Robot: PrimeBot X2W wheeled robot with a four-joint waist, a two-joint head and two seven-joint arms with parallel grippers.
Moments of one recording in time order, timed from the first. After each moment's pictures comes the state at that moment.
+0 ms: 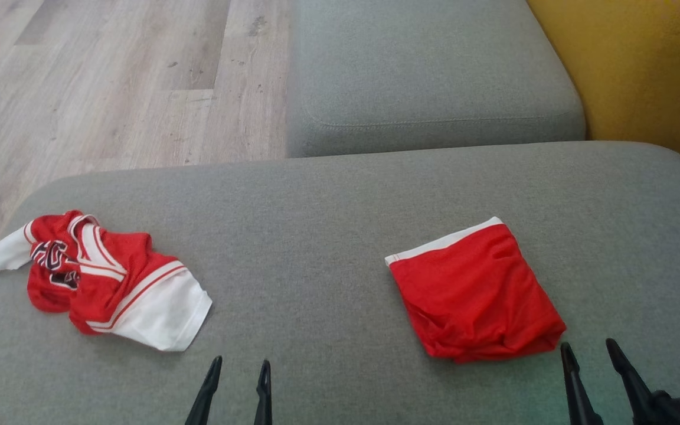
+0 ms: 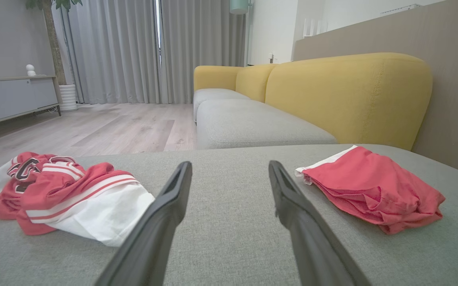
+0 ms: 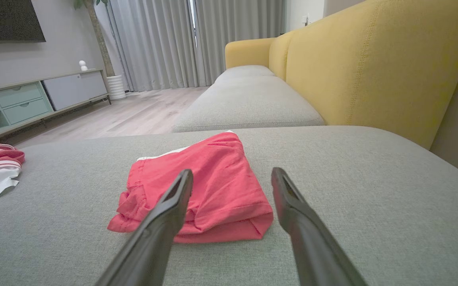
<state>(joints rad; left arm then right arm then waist) 0.28 0.06 -0.33 0.05 -0.11 0.10 -0.26 0.28 -0.14 0.03 0.16 0.18 0.12 -0.25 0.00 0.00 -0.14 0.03</state>
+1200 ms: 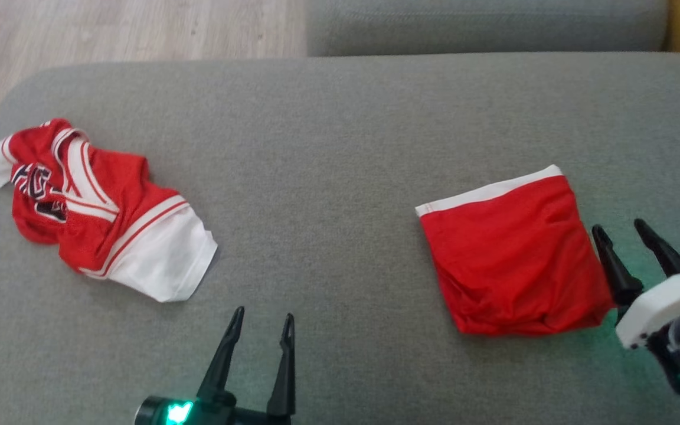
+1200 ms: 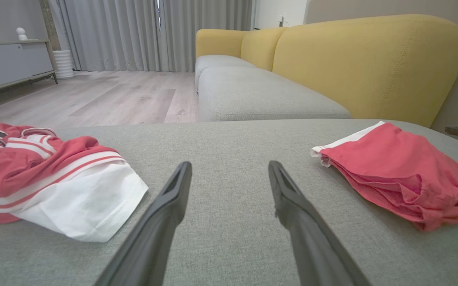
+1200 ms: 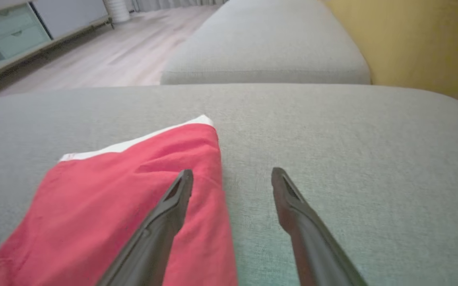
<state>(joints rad) 0.16 0.06 -0.40 0.04 -0.10 0.14 -0.26 -0.16 -0.44 0.22 0.37 0.50 0.12 -0.03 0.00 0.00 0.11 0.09</state>
